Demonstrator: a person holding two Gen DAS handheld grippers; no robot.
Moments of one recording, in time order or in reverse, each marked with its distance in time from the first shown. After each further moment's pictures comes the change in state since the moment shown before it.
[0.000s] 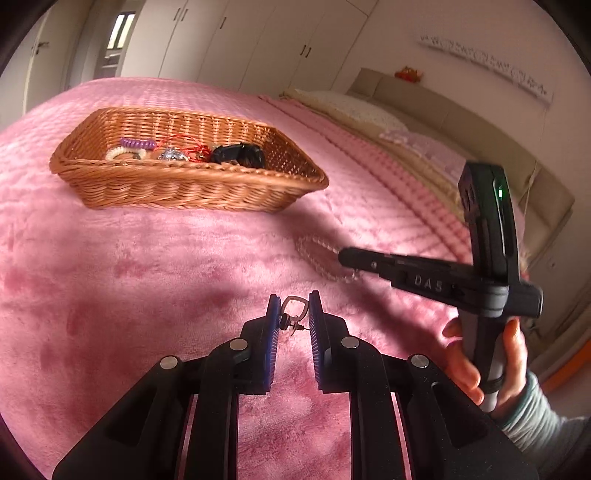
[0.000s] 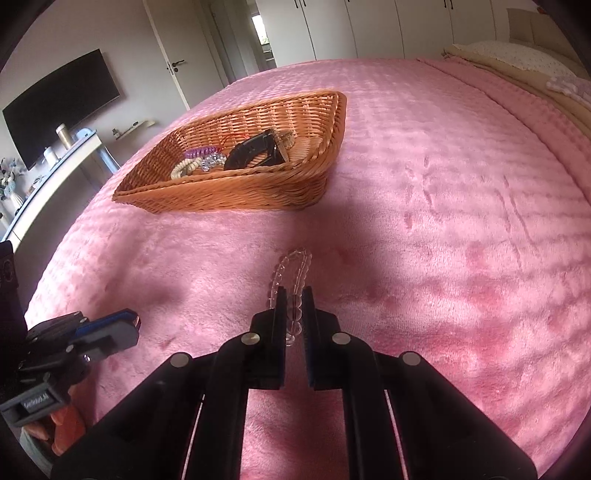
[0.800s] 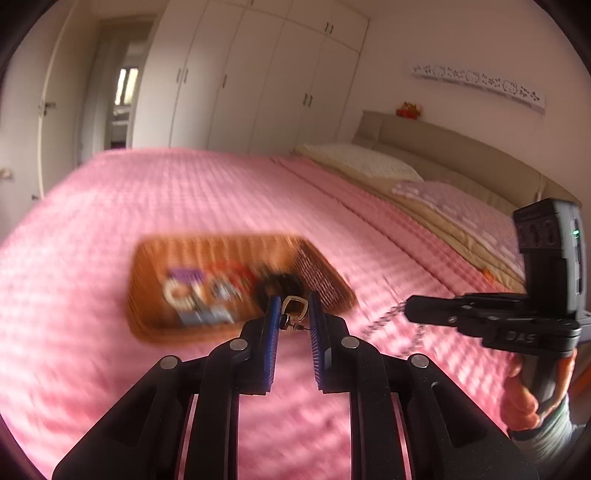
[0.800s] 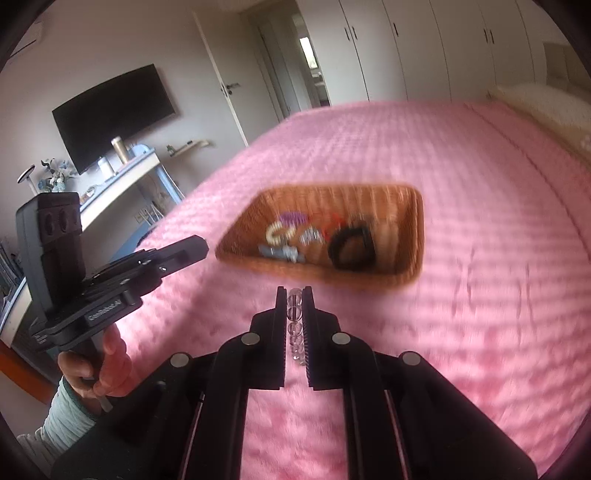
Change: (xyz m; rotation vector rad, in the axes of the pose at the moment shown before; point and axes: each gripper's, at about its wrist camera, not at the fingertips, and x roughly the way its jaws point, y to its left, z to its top) left arm -0.074 0.010 0.112 0.128 -0.190 0.127; right arm -0.084 0.070 0.072 -0.106 -0.121 0.156
